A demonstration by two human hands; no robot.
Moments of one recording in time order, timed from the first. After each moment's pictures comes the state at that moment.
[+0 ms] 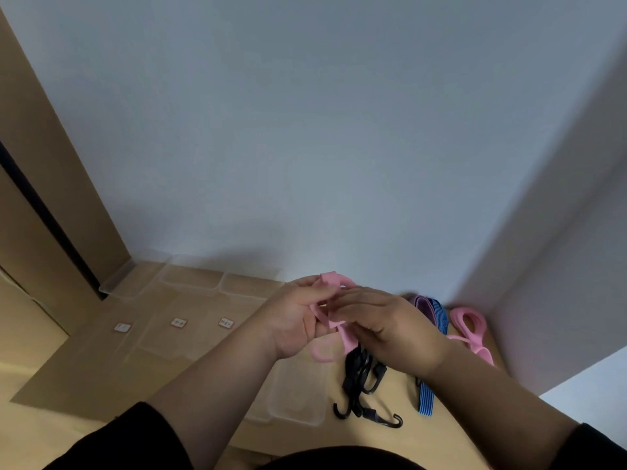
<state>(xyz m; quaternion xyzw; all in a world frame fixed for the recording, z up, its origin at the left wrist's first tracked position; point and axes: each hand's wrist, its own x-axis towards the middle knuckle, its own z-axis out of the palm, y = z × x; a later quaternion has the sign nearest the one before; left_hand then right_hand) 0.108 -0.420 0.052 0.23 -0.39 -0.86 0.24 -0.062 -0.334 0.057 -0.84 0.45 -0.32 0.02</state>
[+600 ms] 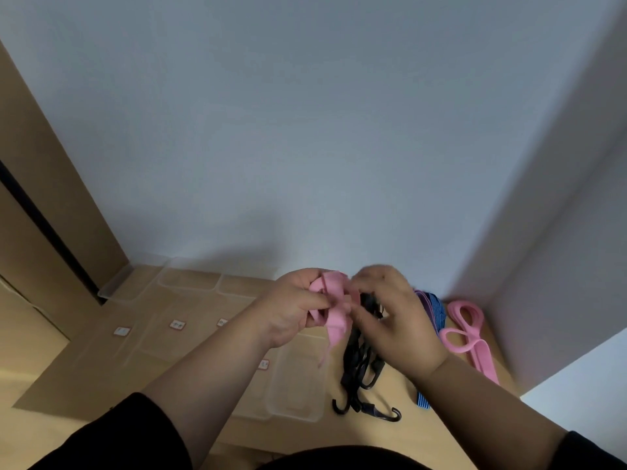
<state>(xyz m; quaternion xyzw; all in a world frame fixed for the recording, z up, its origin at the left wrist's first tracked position) 0.103 -0.421 0.054 0.27 -0.54 -0.76 0.24 -0.059 -0.318 0.054 -0.69 0.54 -0.48 0.04</state>
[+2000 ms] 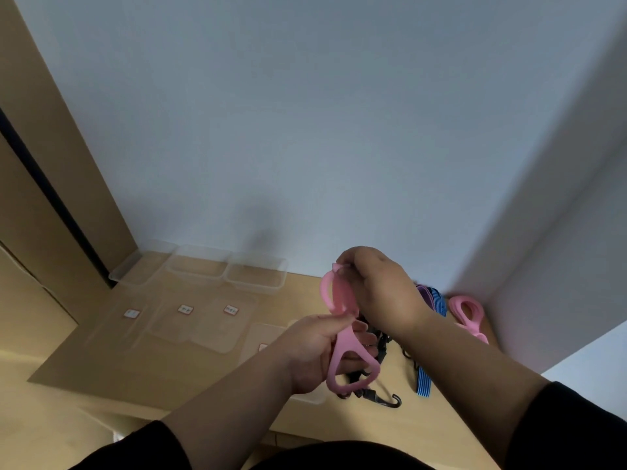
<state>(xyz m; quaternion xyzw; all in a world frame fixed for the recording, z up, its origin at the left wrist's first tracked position) 0.111 -0.354 0.032 0.35 -0.35 -0.85 0.17 -0.035 -0.337 0.081 -0.67 0.66 -0.33 0.09</state>
